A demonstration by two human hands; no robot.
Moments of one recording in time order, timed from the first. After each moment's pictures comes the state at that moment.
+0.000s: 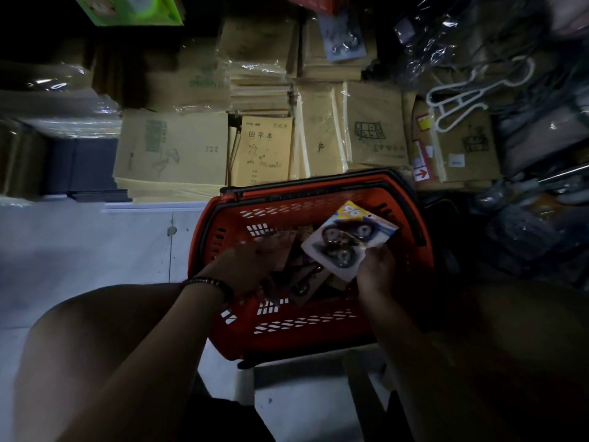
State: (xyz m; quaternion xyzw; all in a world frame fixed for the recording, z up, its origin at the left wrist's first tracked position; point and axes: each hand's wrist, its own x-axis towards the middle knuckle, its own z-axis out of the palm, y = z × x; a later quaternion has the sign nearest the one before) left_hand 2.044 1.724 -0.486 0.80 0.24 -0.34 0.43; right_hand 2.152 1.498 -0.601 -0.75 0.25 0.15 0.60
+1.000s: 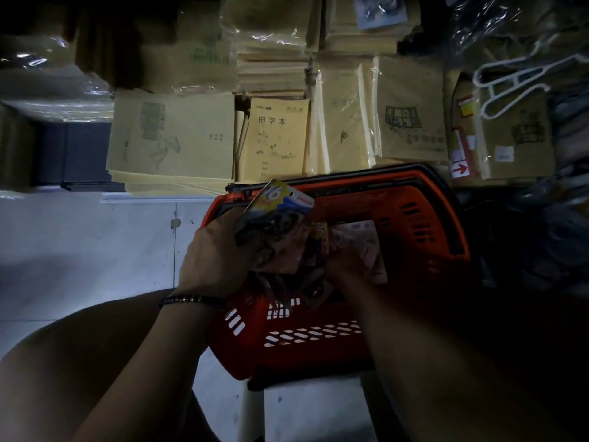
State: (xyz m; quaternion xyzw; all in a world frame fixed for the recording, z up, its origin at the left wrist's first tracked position) left_hand 2.049 1.757 -0.487 0.85 0.37 -0.13 0.34; right_hand 2.153 1.555 -0.690 -0.85 0.10 0.48 0.20
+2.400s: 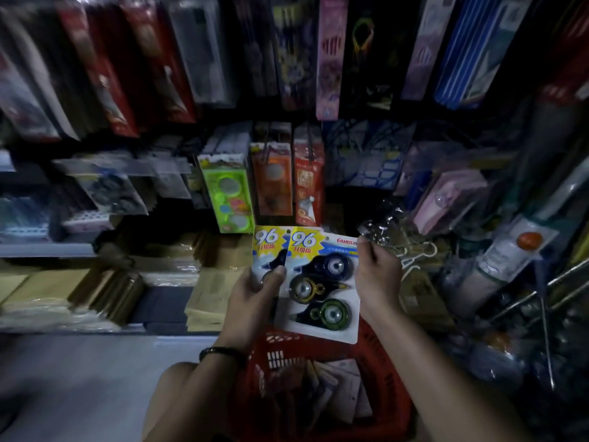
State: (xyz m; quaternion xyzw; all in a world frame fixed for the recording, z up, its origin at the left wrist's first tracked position) left_hand 2.003 1.665 -0.243 0.63 0.29 0.20 0.69; right_hand 2.169 1.528 -0.250 -0.72 -0.06 0.00 0.69
